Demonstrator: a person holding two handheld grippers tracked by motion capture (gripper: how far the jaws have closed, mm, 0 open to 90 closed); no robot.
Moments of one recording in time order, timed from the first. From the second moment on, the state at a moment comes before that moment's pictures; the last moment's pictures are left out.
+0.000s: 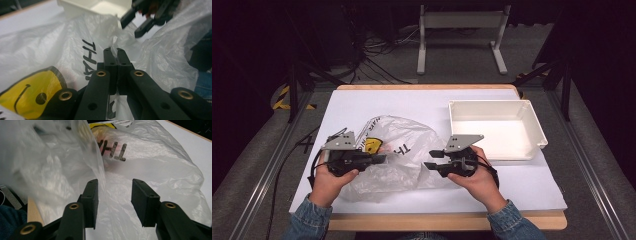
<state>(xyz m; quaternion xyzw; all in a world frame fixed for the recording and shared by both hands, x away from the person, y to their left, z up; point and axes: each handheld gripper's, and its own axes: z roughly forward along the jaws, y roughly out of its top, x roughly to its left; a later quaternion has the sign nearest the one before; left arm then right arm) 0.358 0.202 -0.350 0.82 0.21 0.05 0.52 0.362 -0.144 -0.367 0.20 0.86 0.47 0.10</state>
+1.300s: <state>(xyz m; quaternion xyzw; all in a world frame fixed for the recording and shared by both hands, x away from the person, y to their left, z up) 0.364 0.277 -0.349 0.75 0.26 0.17 0.58 0.414 -0.112 -0.349 0.23 0.81 0.47 0.25</state>
